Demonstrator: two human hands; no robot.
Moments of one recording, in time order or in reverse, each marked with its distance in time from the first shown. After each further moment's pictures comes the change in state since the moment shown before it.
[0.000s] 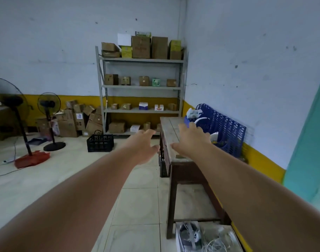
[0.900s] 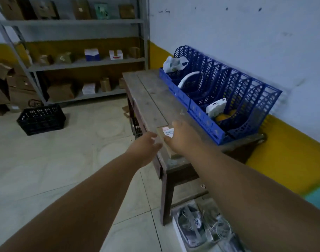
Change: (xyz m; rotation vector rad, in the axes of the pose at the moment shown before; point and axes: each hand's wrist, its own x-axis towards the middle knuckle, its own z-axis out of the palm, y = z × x) left_hand 0.464 -0.096 0.264 -0.620 -0.474 -0.135; right_hand 0.427 0.049 0.275 0.274 -0.164 0.300
